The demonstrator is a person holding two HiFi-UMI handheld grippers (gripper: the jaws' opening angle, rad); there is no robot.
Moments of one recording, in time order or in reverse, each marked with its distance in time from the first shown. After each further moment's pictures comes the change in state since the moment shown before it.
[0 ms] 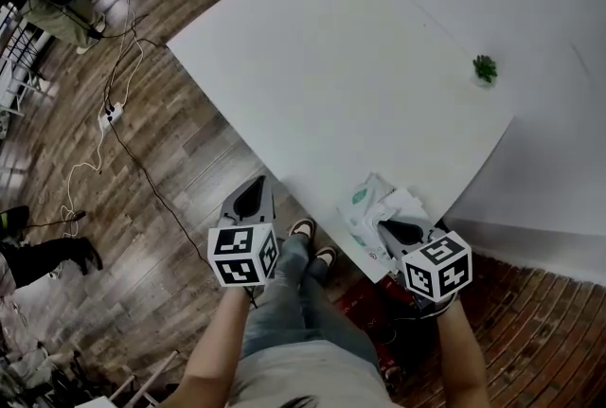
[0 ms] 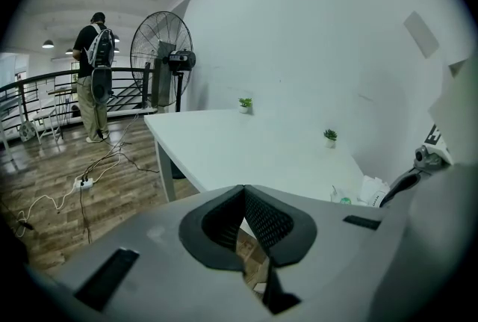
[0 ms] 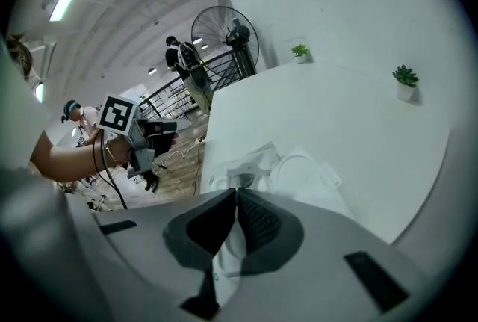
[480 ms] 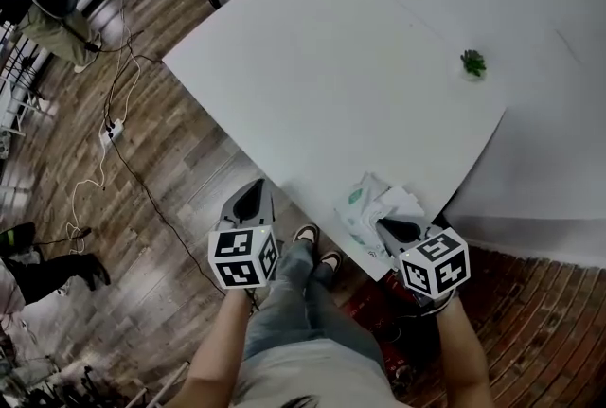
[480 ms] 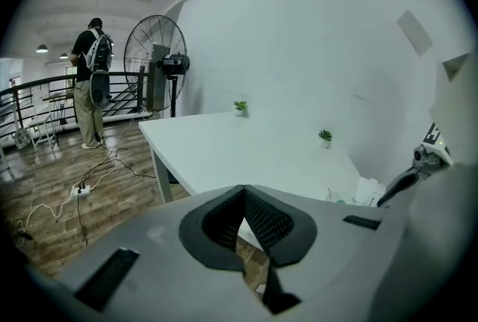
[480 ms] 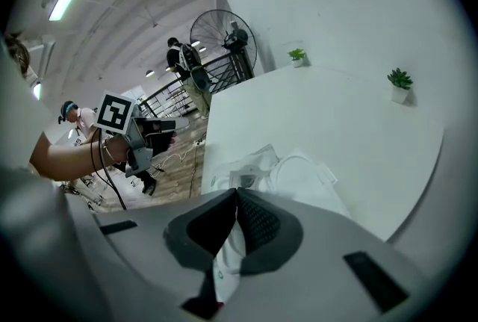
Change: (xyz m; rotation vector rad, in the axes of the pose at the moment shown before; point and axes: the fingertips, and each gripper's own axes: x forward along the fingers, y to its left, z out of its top) left arm -0.003 -0.007 0.011 0.036 -0.012 -0.023; right arm -0.005 0.002 0.001 0.009 -0.024 -0.022
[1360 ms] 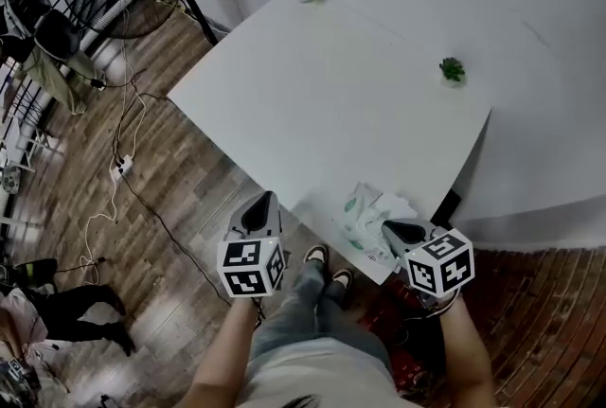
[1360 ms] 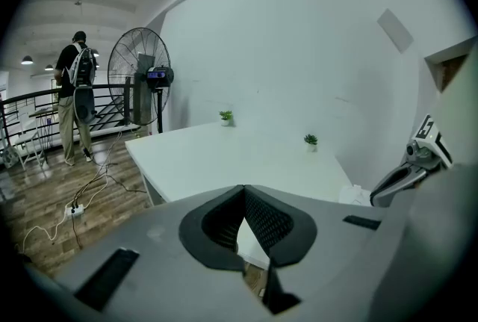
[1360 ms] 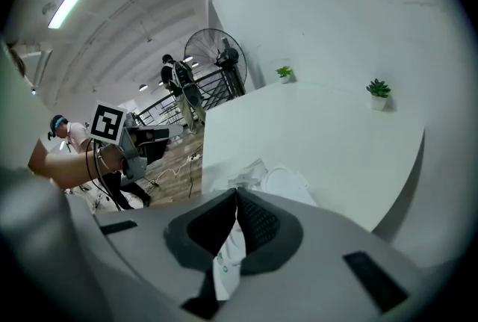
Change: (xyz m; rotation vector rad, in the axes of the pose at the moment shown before) left arm -0.013 -0.028 0.029 0.090 -0.038 -0.061; right arm -0.030 -0.005 0.012 0.056 -0.109 -0.048
